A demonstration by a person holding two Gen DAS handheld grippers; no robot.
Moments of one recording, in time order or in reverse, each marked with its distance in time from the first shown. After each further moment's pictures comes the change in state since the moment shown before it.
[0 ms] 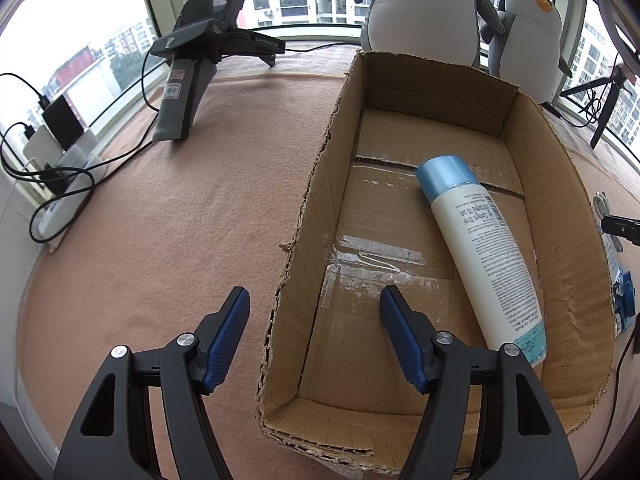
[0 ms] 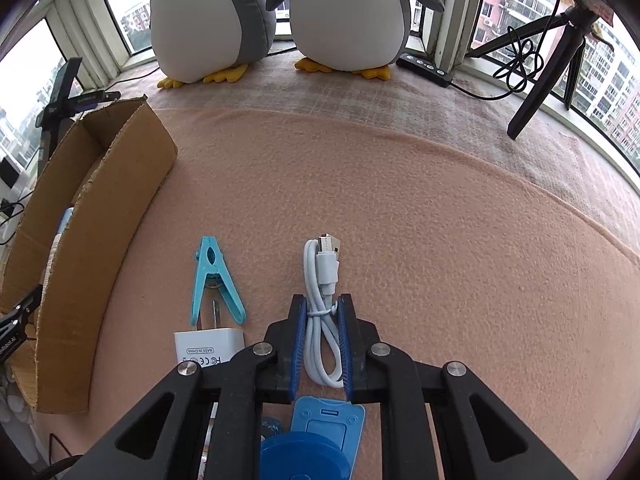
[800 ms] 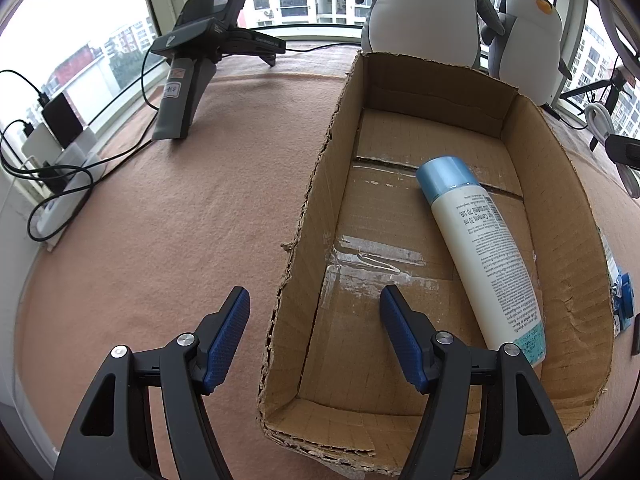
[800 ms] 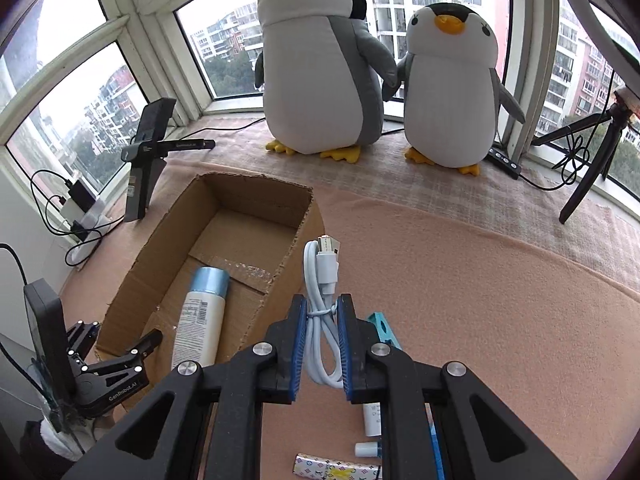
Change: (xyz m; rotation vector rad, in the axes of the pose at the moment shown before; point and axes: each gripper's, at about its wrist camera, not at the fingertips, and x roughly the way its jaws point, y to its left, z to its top) left arm 0.000 -0.002 0.000 0.001 -0.001 -0.002; right arm -0.069 0.090 0.029 -0.042 -0.161 0.182
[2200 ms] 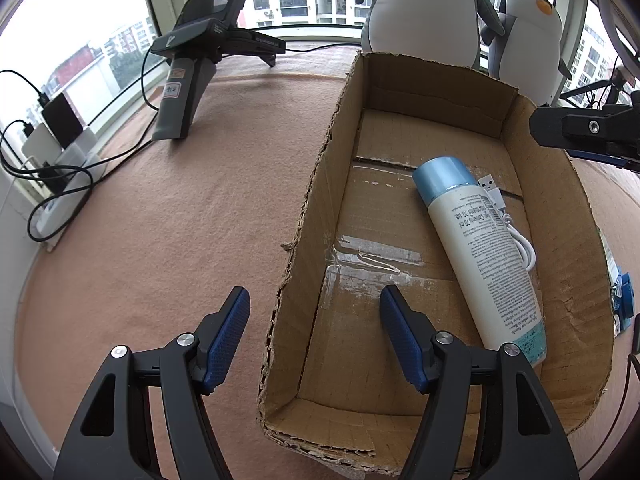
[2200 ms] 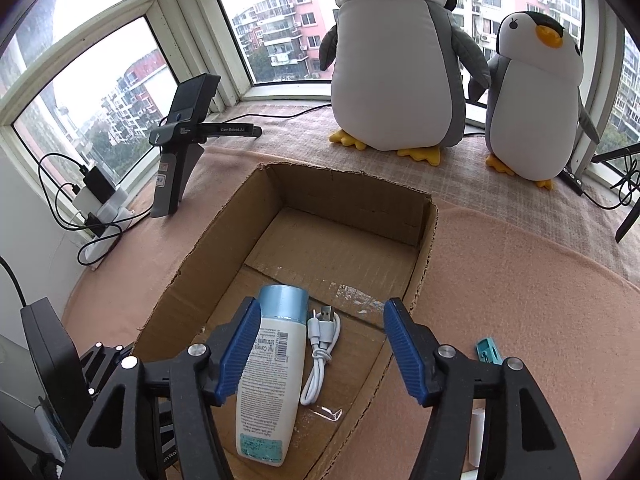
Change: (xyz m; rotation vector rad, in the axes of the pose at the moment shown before) left arm 0.000 0.000 0.000 0.005 -0.001 -0.003; right arm 0.041 0.068 0.011 -0.030 0.004 0.039
